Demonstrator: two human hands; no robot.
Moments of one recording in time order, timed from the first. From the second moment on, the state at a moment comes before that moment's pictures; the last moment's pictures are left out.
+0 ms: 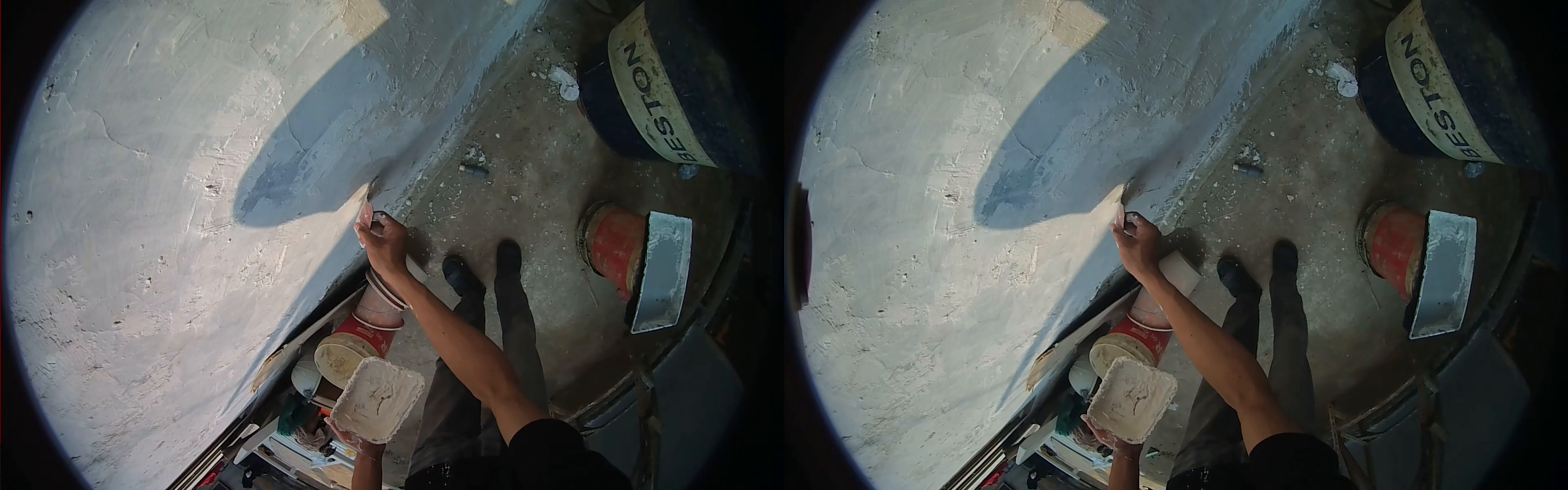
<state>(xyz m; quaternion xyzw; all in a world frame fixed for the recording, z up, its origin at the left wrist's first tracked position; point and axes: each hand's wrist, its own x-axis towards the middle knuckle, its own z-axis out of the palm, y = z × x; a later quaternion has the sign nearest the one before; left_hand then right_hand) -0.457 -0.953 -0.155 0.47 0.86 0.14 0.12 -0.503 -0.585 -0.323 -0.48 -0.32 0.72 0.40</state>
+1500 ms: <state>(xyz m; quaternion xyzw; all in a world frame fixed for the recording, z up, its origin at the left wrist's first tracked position) -0.463 -0.943 -0.159 0.43 0.87 0.16 0.16 -0.459 -0.594 -0.394 -0.54 -0.13 0.72 0.42</state>
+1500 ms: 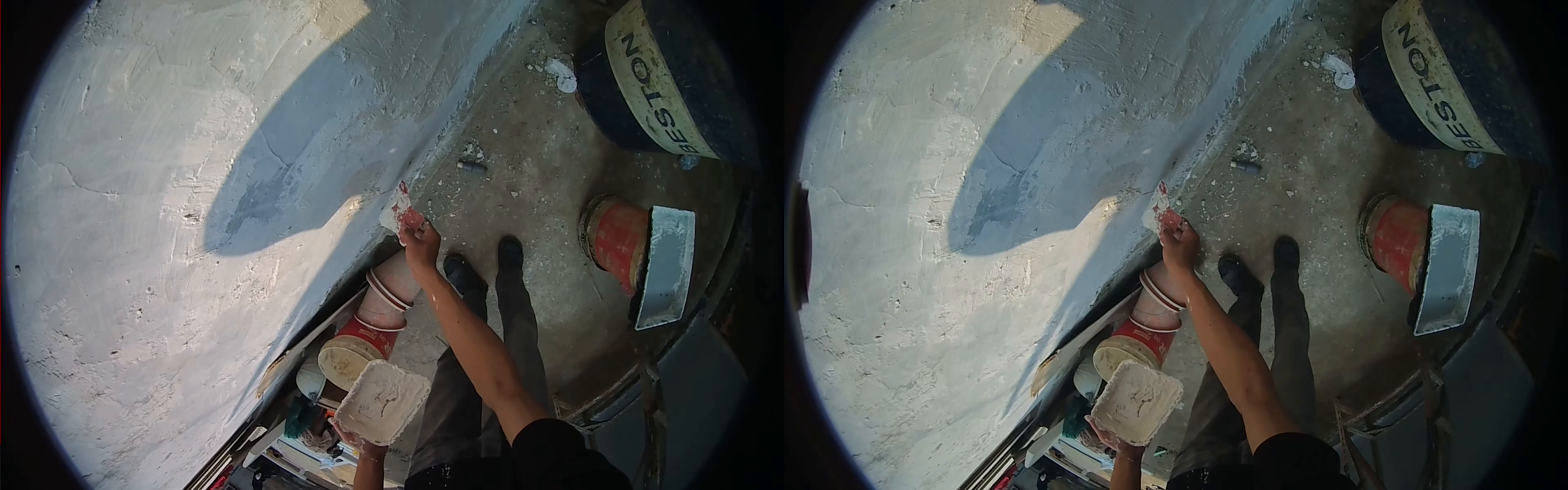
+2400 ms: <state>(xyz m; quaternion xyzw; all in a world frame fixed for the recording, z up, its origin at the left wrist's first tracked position) -0.469 -0.935 -0.163 0.39 0.88 0.20 0.20 -0.484 -0.602 -0.319 -0.41 -0.21 0.79 0.40</state>
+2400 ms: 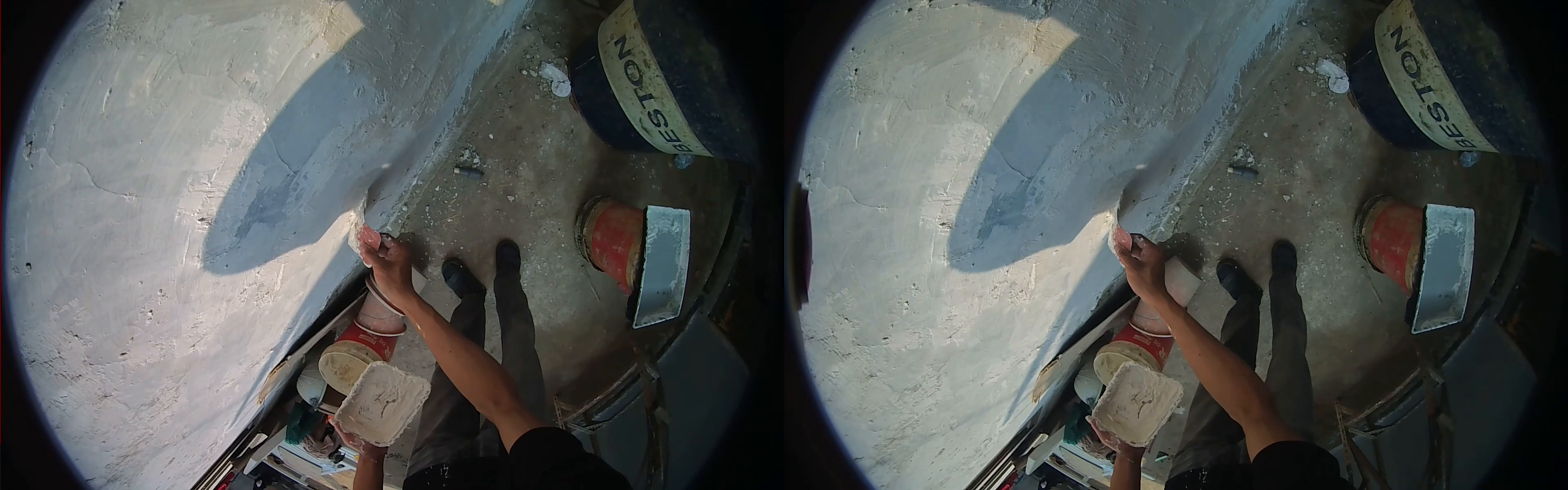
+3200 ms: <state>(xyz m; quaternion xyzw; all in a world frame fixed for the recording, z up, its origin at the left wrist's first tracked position) -0.470 -0.939 -0.161 0.32 0.88 0.26 0.25 -0.510 -0.586 -0.376 -0.55 -0.38 0.64 0.38</state>
